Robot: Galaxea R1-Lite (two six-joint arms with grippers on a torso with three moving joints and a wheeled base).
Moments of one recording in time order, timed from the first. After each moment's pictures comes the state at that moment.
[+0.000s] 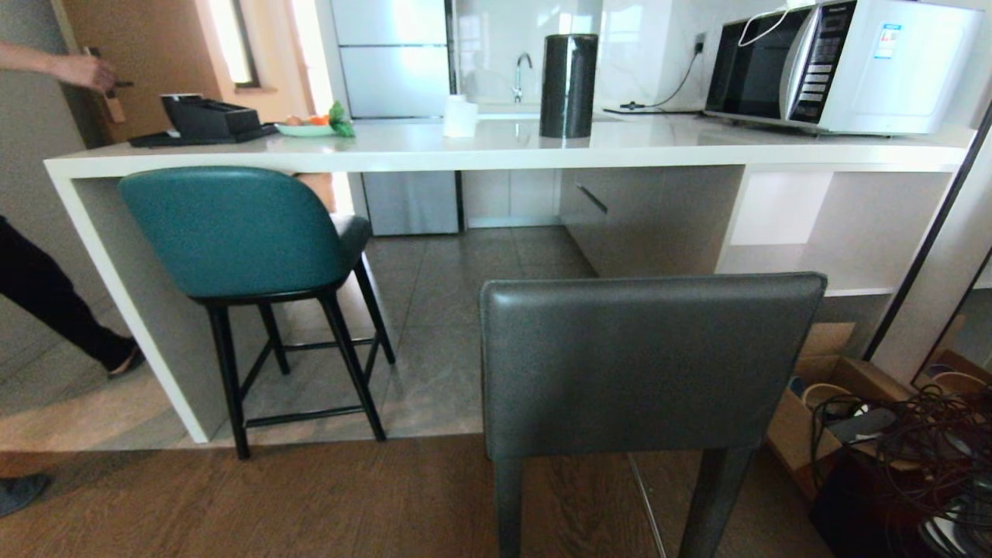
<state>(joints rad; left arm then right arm) 0.00 0.00 0.00 0.00 -0.03 0.10 0.01 0.00 0.00 0.01 0.03 -0.06</state>
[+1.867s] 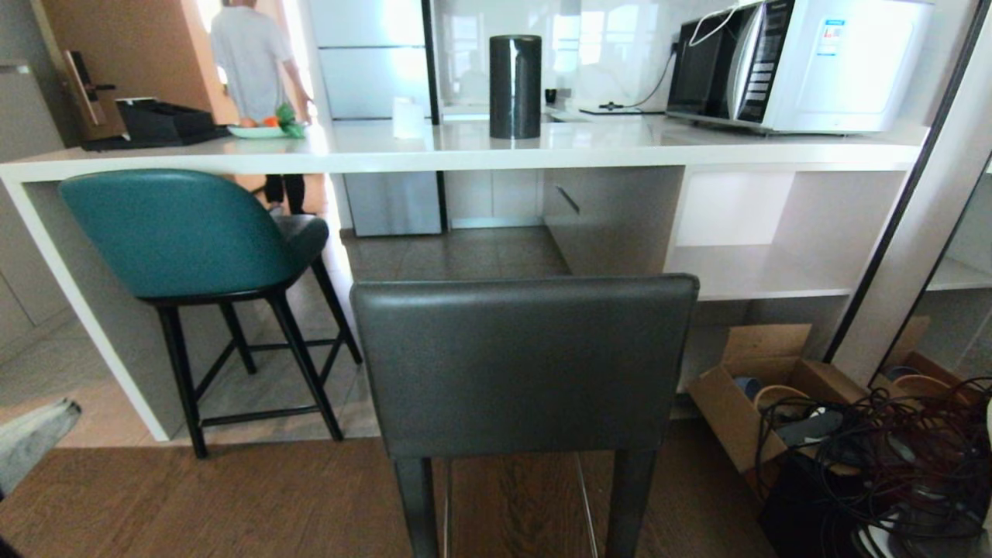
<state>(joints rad) -0.04 0.74 -0.35 -0.35 -0.13 0.00 0.02 0.63 -0.34 -0.28 0.21 0.09</state>
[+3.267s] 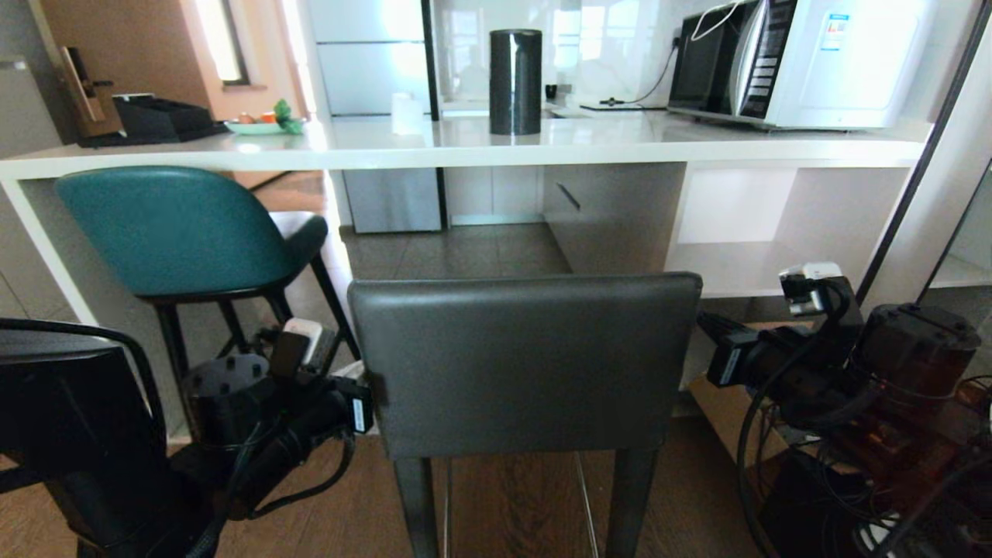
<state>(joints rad) -0.34 2.02 -0.35 -1.52 0.04 -0.01 0.31 1.77 -0.42 -1.33 -0.03 0.06</state>
